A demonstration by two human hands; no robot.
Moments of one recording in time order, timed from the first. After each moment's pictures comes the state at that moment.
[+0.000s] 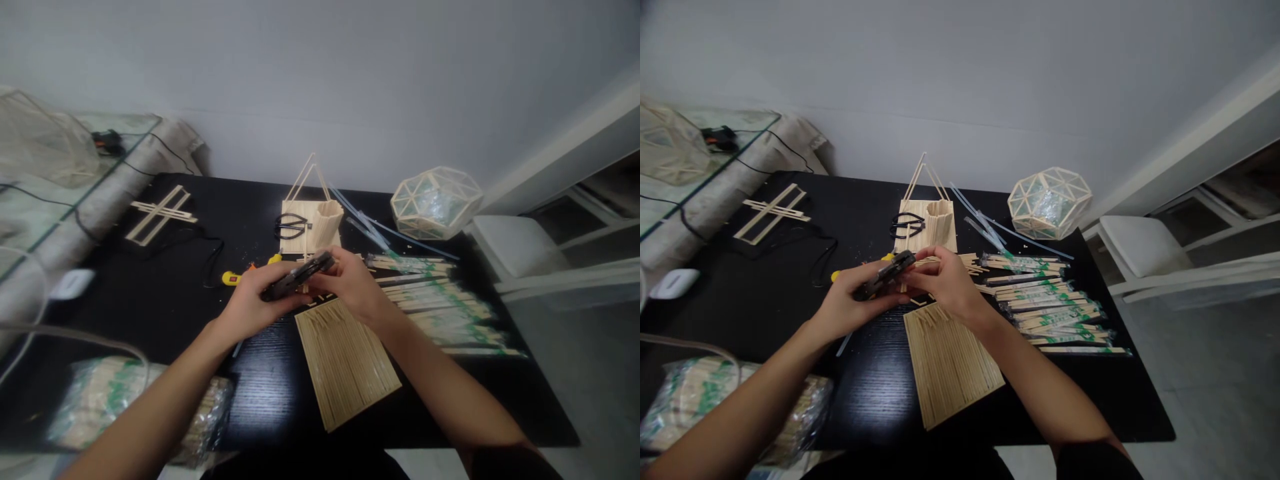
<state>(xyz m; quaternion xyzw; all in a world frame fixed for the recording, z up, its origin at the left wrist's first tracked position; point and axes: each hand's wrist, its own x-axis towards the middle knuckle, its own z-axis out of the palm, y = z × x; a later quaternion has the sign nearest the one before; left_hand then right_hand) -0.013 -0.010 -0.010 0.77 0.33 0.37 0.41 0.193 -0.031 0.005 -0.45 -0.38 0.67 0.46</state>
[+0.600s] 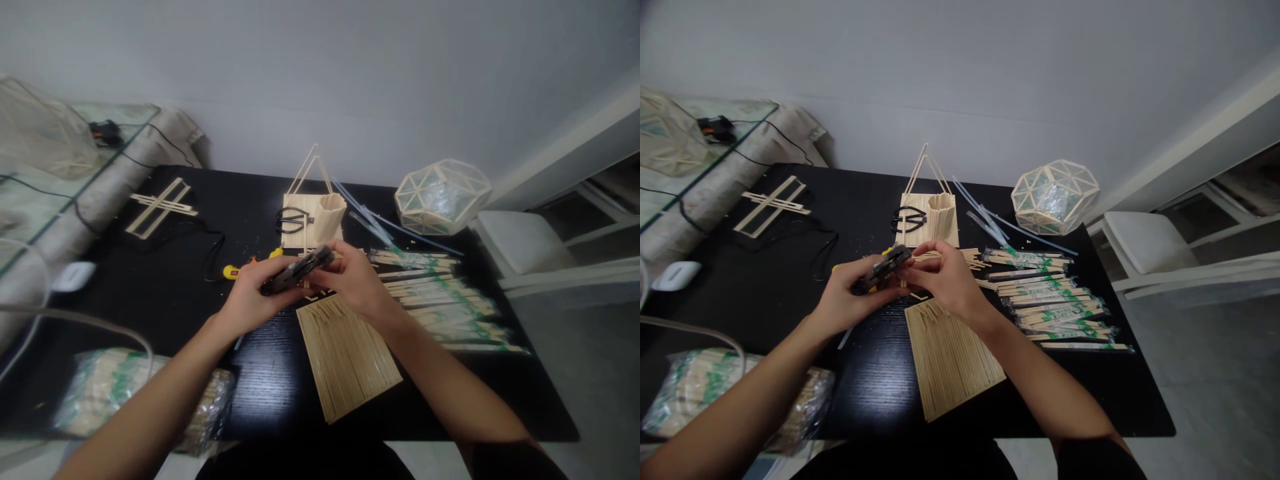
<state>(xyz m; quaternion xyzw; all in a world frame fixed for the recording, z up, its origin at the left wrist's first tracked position) -0.012 -0.012 -0.006 0.76 0.33 0.41 0.38 0.192 -0.036 0.005 -0.46 -0.40 0.65 0.46</state>
